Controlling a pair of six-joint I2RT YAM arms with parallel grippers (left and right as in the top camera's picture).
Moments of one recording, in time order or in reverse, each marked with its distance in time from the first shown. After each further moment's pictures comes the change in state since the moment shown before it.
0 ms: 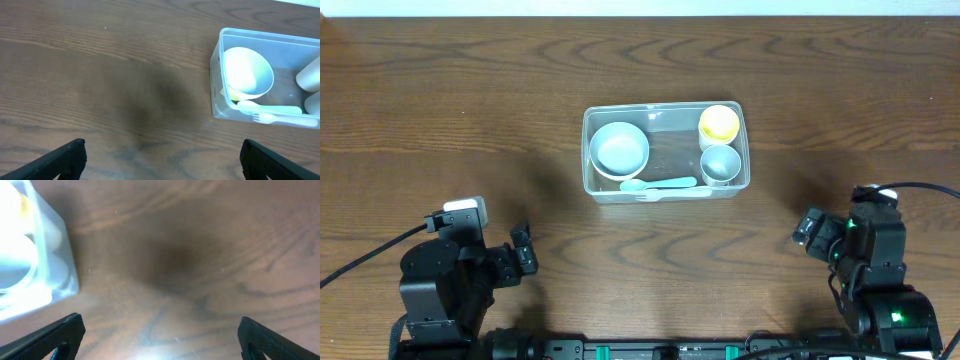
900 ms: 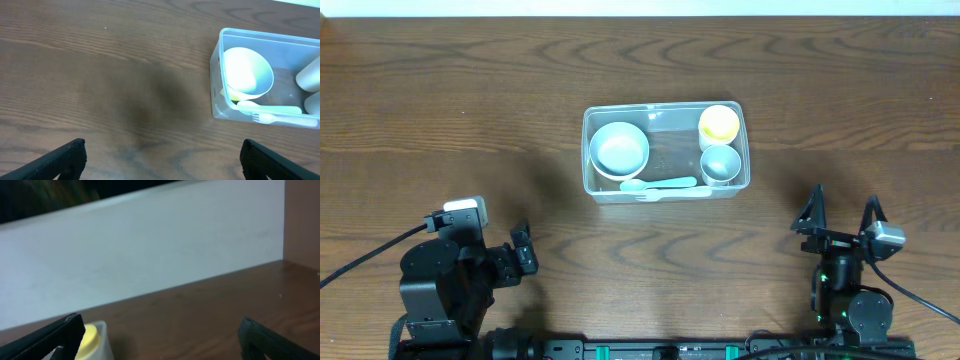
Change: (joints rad) left arm 0.000 0.000 0.000 0.000 0.000 0.000; right arm 0.000 -0.630 -0.653 0.958 -0.010 -0.133
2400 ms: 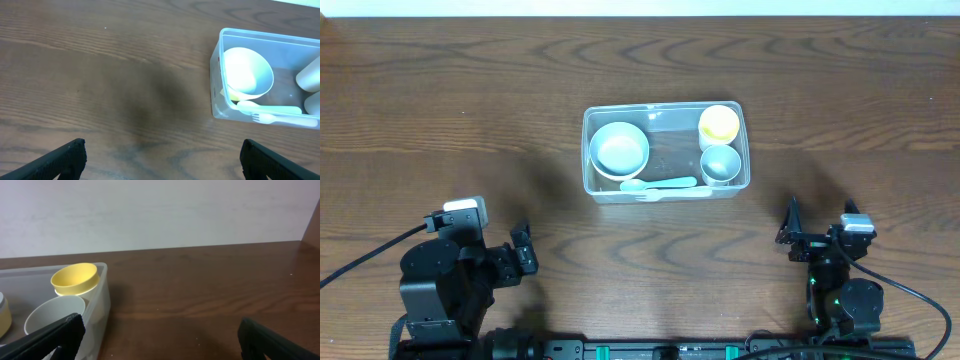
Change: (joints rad) left arm 0.000 0.000 0.000 0.000 0.000 0.000; right arm 0.000 -0.005 -0.002 -0.201 -0.112 -0.143
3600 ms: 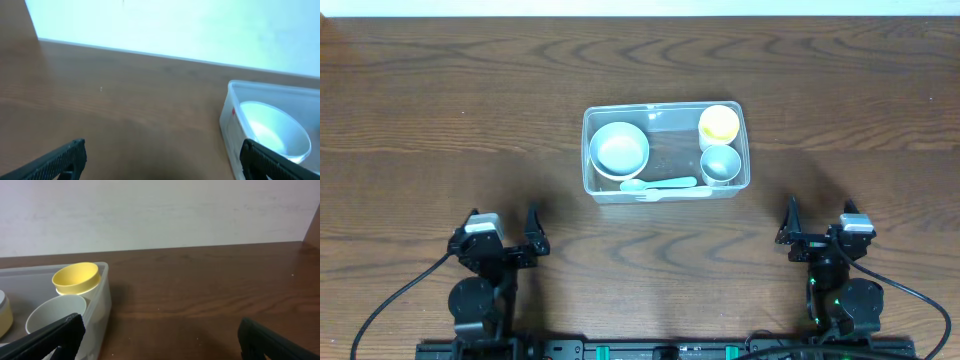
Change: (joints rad) left arm 0.034 -0.479 -0.755 0.803 -0.001 0.008; right arm 0.000 0.000 0.000 -0.001 -0.003 -0.003
